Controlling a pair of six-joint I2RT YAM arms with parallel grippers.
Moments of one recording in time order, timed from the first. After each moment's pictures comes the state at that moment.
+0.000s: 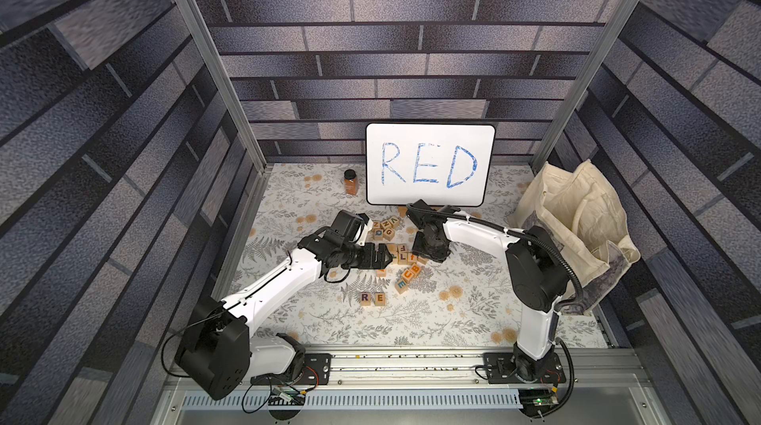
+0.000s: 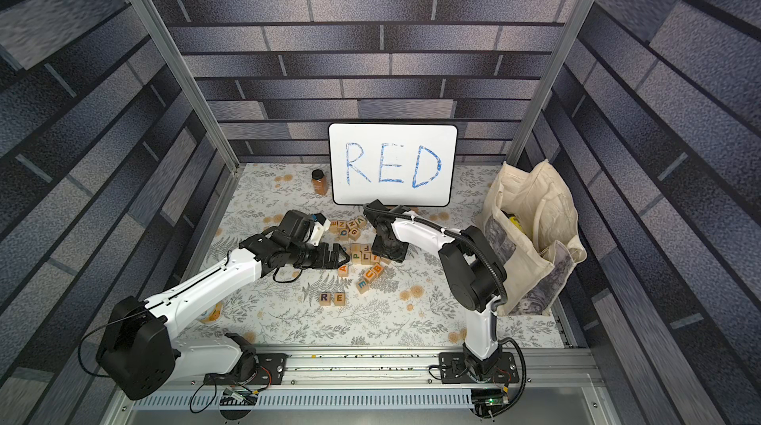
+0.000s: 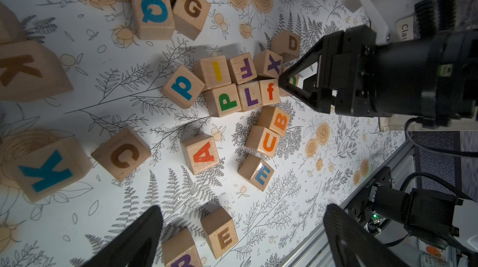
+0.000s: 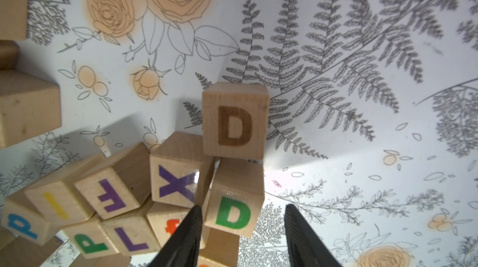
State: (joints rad) left arm -0.54 1.29 0.89 -0.54 0.37 -0.47; right arm 0.69 1.91 1.38 -0.88 0.04 0.95
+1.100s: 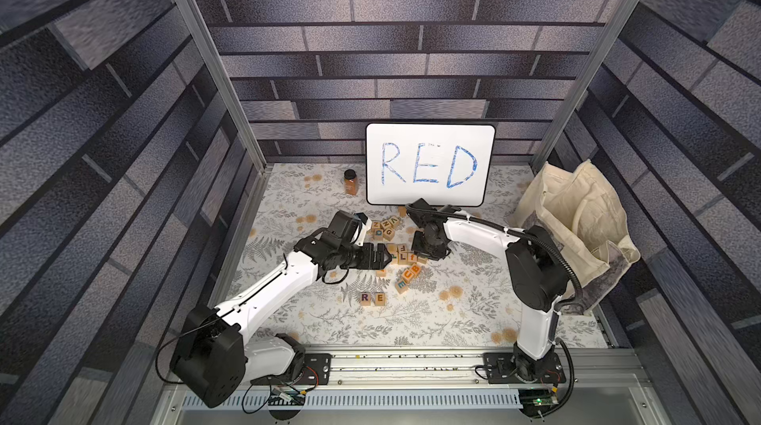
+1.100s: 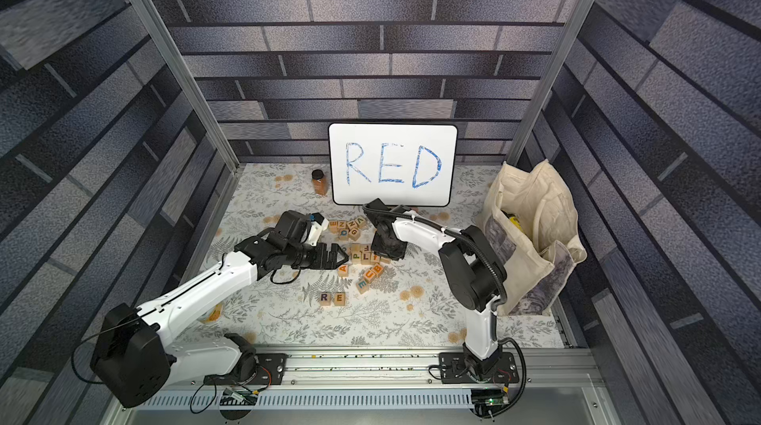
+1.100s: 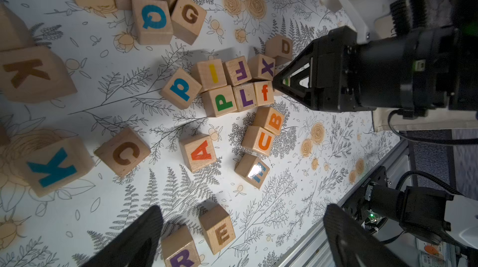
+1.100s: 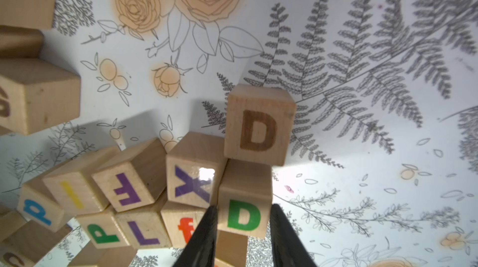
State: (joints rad) left arm -0.54 1.25 0.88 -0.54 0.37 -0.47; right arm 0.68 1.91 1.37 -0.85 0.01 0.89
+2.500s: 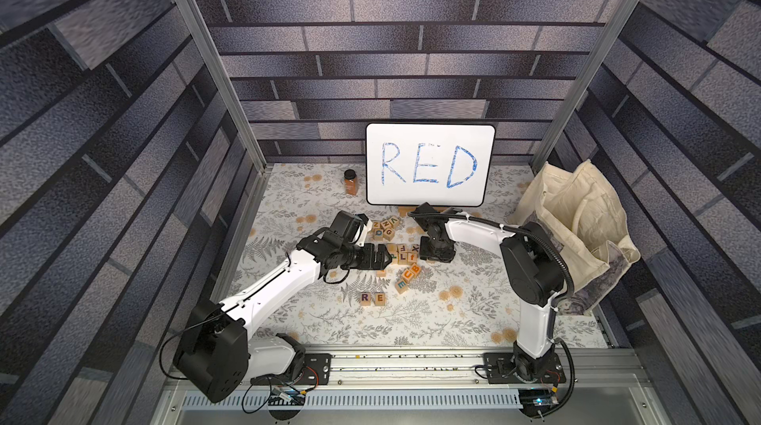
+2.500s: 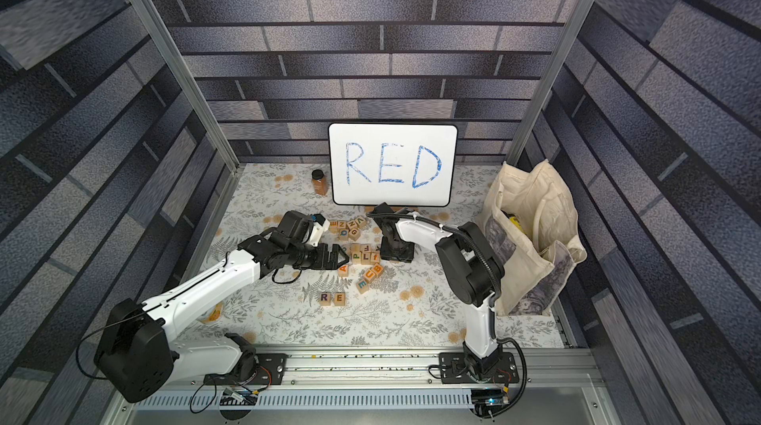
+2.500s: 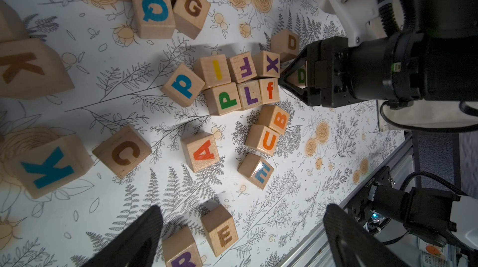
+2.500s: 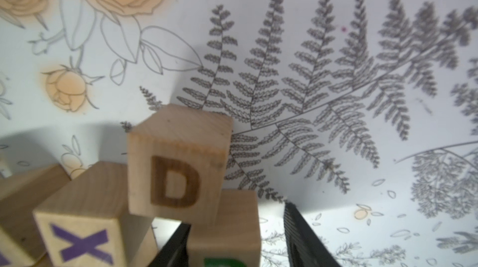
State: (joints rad) left arm -0.54 1.28 0.88 -0.54 0.37 -0.47; right arm 0.63 1.95 1.33 -0.85 0.06 0.73
